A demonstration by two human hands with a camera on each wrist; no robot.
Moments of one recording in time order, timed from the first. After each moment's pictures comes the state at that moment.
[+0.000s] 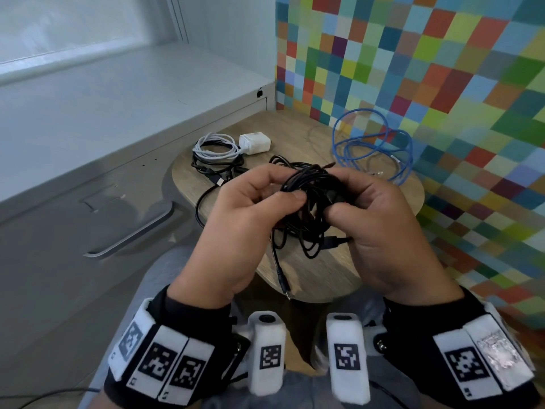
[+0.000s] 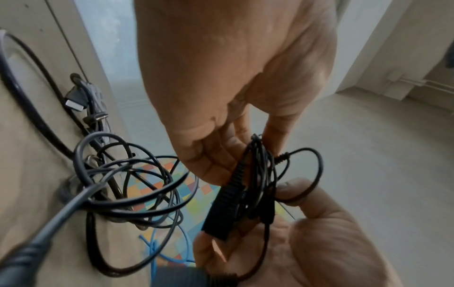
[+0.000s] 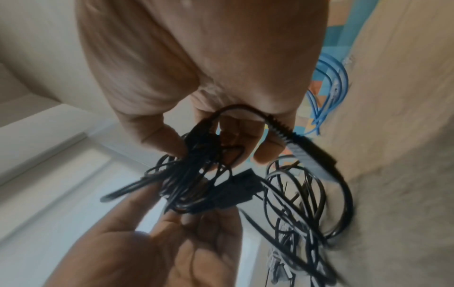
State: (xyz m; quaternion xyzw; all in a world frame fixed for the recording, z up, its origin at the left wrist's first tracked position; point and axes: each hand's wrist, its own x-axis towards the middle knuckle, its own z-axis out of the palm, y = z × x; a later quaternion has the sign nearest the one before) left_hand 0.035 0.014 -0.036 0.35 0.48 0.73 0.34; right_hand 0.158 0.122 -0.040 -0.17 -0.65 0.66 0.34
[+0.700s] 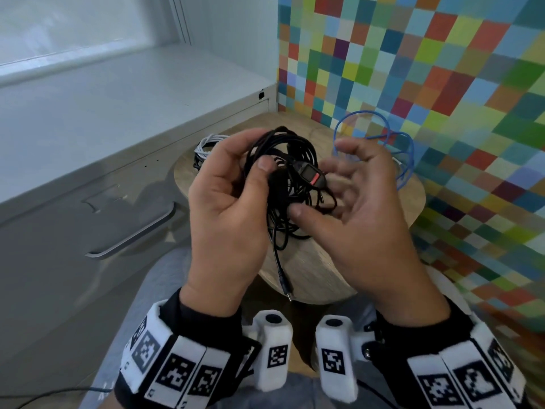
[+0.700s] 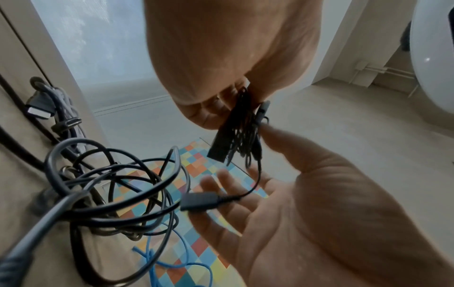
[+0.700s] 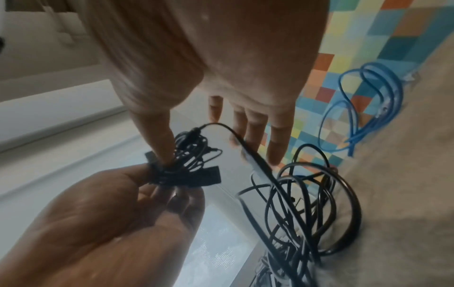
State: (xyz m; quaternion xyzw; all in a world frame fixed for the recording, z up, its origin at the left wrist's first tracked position) left_hand 0.039 0.015 -0.027 0.35 0.48 0.80 0.09; right_hand 0.155 0.103 -0.032 -0.21 -0.71 0.56 0.38
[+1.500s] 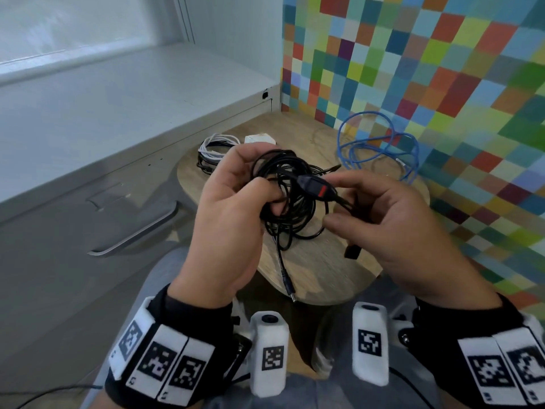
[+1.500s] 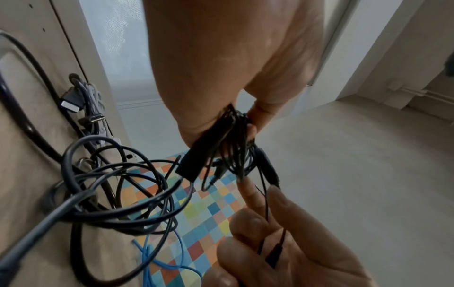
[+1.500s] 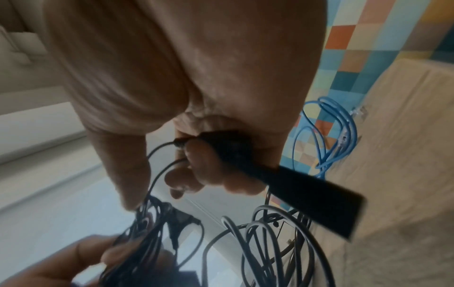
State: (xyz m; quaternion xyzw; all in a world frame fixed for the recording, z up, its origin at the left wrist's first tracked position) left_hand 0.032 0.010 -0.024 0.29 0.44 0.80 0.28; right_hand 0.179 0.132 -0.031 -0.16 -0.74 0.59 0.28
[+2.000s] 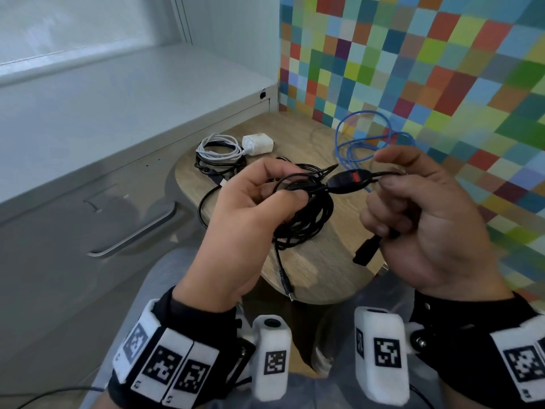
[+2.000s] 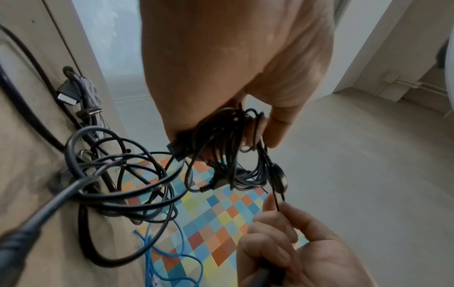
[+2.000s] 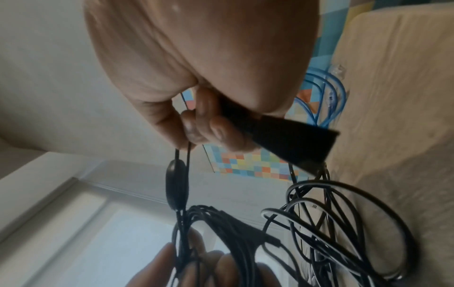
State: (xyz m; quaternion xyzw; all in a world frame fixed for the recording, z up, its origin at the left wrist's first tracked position) left_hand 0.044 0.011 -0.021 0.34 0.48 0.74 0.32; right_hand 0.182 0.143 -0.019 -0.16 -0.49 0.77 0.37
